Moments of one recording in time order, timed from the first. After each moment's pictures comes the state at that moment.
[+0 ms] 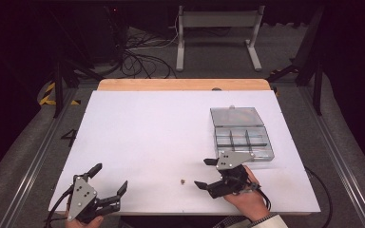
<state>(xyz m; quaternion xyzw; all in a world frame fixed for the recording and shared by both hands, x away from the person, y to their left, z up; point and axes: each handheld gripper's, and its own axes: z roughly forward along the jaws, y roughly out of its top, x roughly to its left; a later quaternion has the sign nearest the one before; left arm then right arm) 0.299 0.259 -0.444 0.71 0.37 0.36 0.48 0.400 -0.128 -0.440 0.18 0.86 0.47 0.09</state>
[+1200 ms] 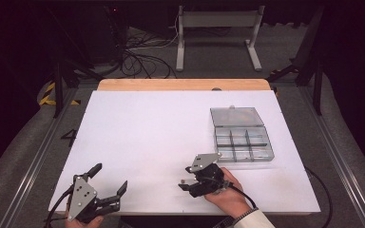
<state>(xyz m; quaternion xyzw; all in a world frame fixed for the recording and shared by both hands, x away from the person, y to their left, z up) 0.299 0.260 -0.444 0.71 0.37 0.36 0.48 0.412 -0.074 -0.470 0.18 0.90 0.40 0.06</state>
